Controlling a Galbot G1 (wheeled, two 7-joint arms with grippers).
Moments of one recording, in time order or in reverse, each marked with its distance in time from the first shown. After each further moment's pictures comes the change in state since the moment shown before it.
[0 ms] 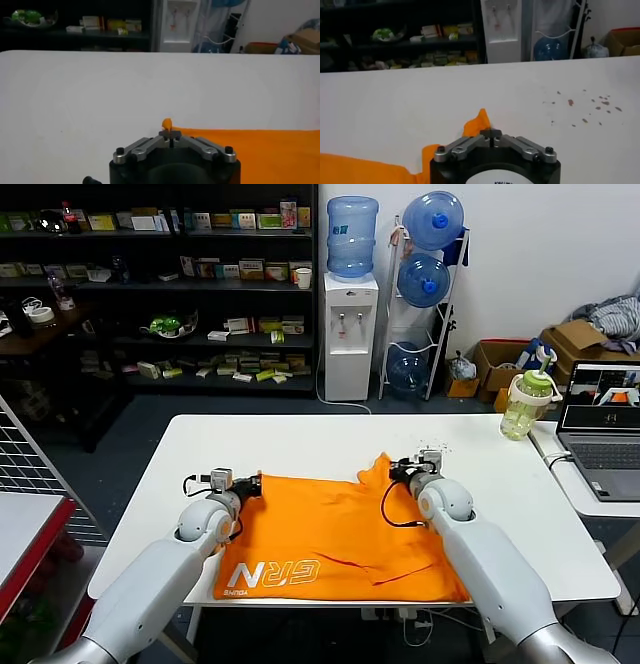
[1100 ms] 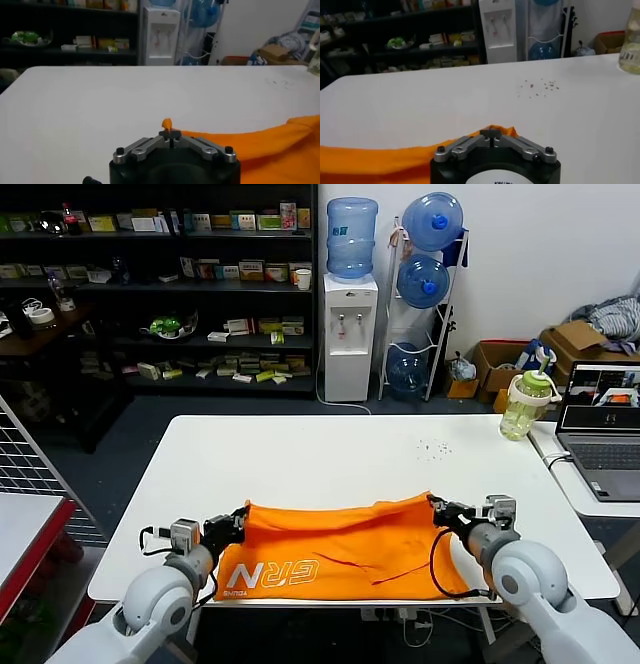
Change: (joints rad) left arm 0.488 0.249 -0.177 -0.649 -0.035 -0.004 -0.119; right arm -0.567 -0.319 0.287 0.738 0.248 -0.105 0.177
